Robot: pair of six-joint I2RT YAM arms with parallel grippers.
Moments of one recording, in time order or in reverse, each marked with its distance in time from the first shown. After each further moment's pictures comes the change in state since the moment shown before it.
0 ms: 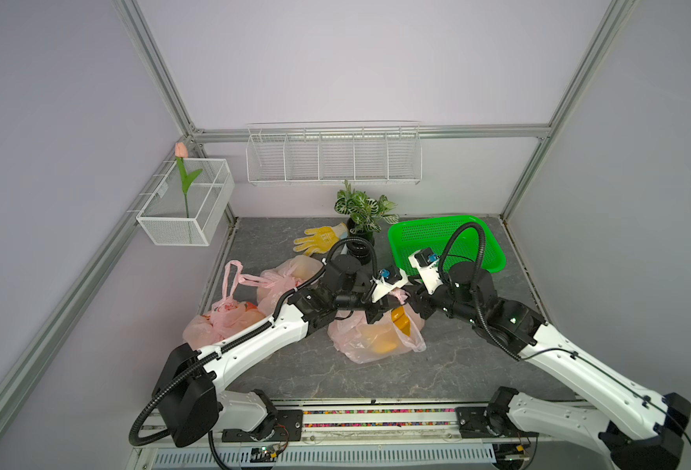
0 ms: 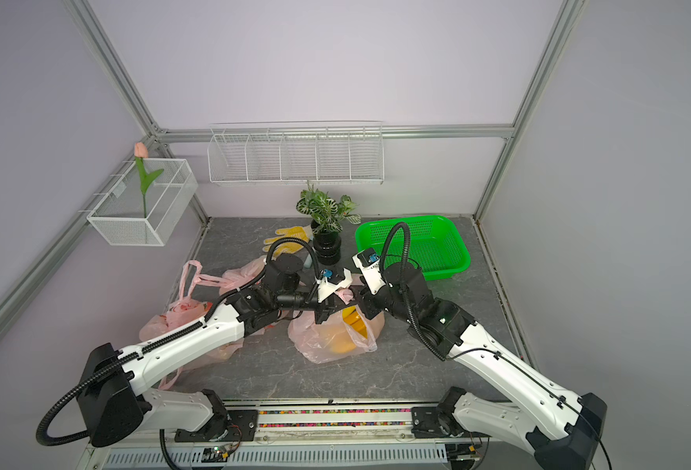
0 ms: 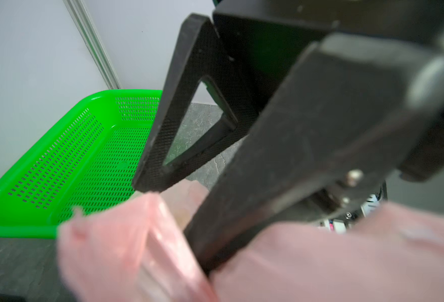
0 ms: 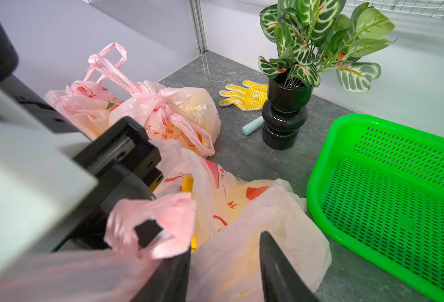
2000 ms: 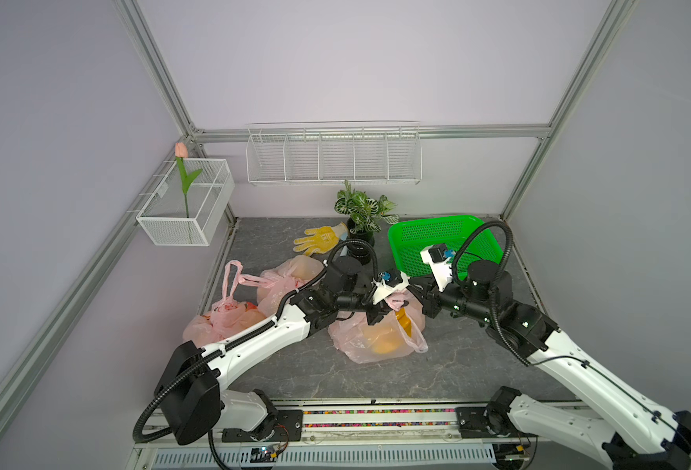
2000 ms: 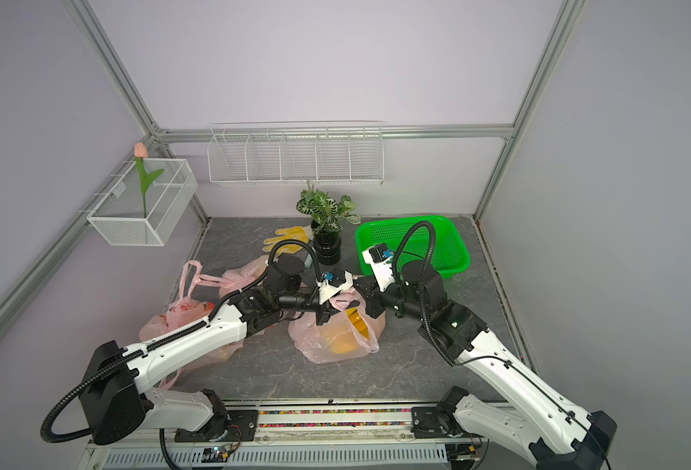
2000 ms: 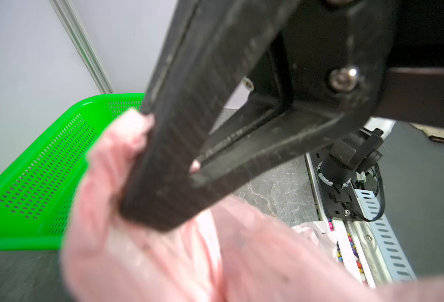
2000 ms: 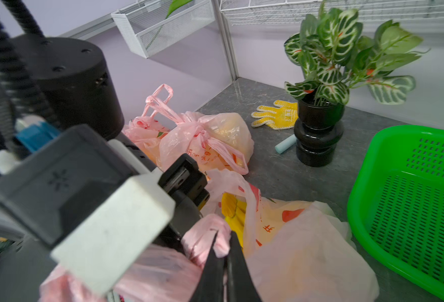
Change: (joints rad) left arm 0.000 0.014 -0.019 0.047 0.021 0.011; right arm -0.083 -0.072 -0.035 0.090 -0.183 0.108
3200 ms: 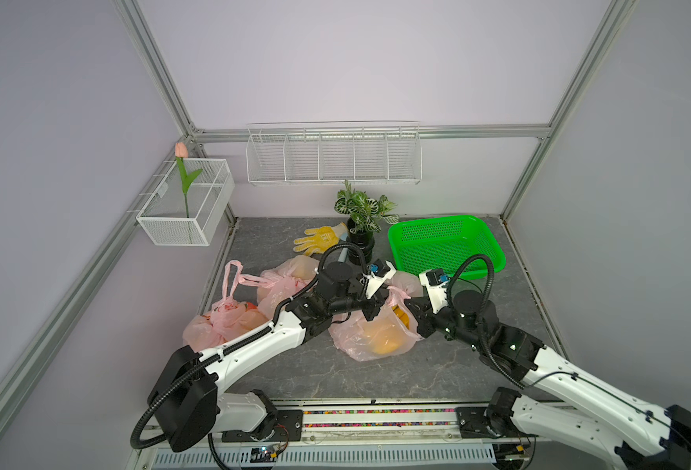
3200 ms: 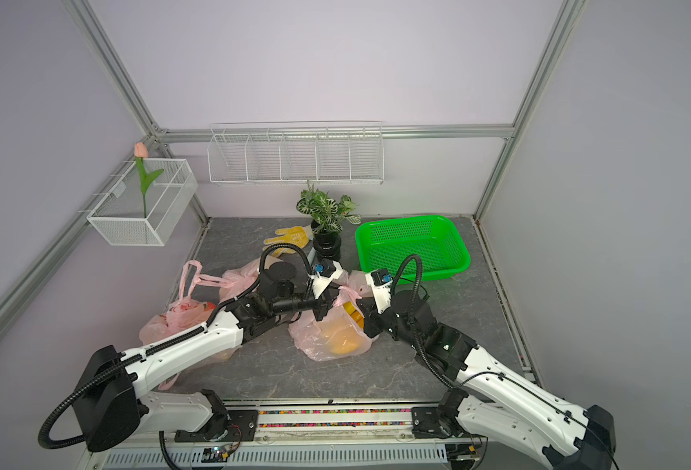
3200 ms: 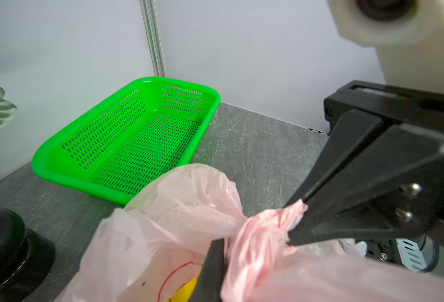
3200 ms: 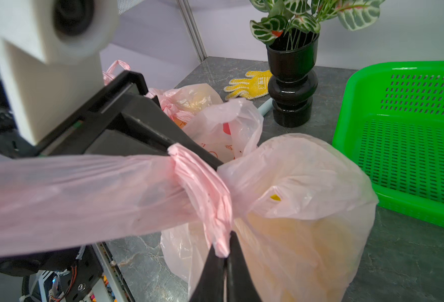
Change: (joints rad) left arm 0.035 -0.043 -0.112 0.140 -0.169 -0.190; right arm 0.150 -0.076 -0.260 0.112 0.245 0.153
